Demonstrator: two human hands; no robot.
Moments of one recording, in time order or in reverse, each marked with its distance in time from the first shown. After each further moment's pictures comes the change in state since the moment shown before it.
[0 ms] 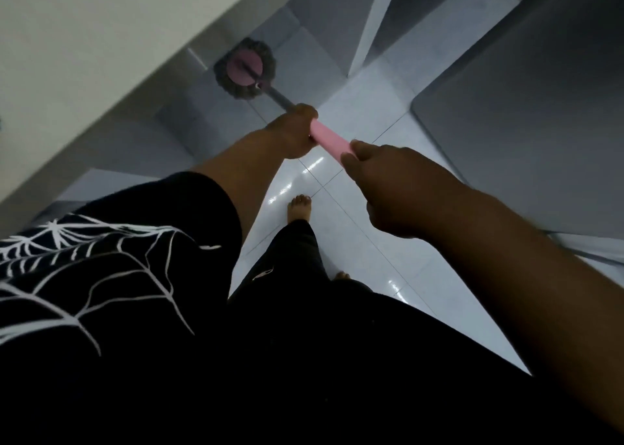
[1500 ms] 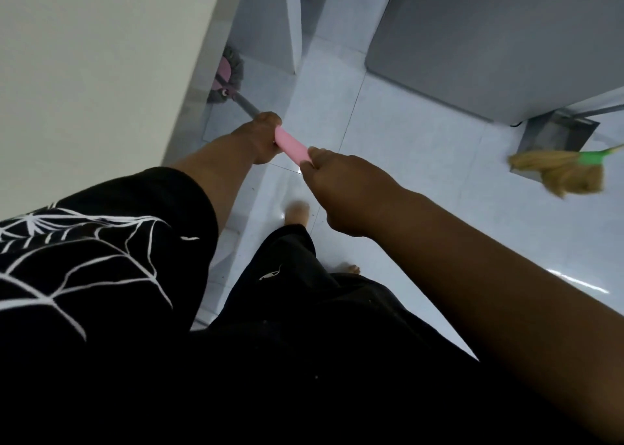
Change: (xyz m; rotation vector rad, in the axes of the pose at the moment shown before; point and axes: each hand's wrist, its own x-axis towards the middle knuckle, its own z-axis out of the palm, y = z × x) left_hand 0.061 -0.023 -0.071 0.398 -0.282 0.208; right_hand 0.066 -0.063 -0.008 0.234 0.093 0.338
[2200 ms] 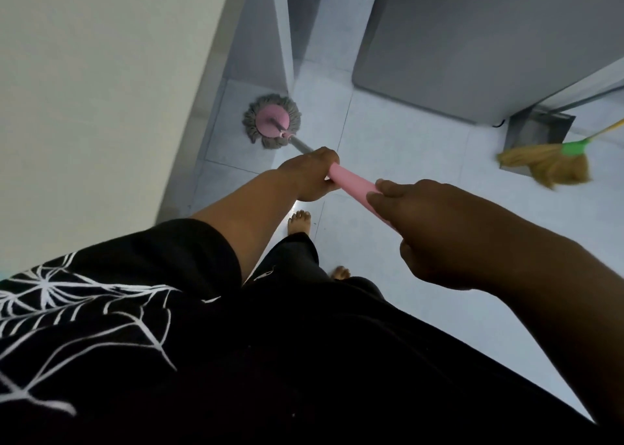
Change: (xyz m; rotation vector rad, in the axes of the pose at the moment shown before) left_hand -0.090 0.084 0.048 0.038 -0.020 0.368; right_hand -0.150 -0.029 -0.032 0.066 -0.132 0.161
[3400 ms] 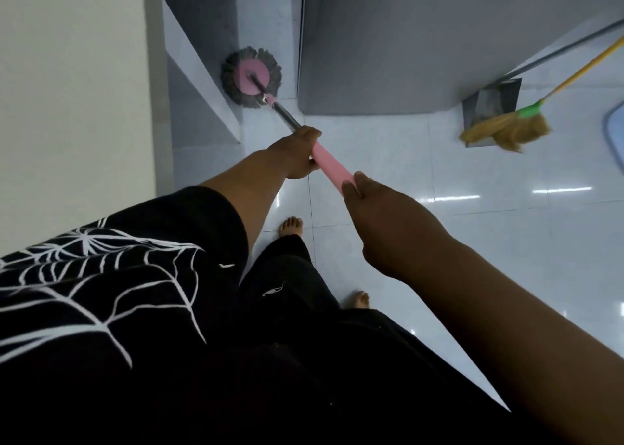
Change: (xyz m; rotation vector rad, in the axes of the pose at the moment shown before) left_hand 0.258 -0.032 -0.133 0.158 -0.184 0.182; right_hand 0.177 0.097 -0.062 0.221 0.099 0.383
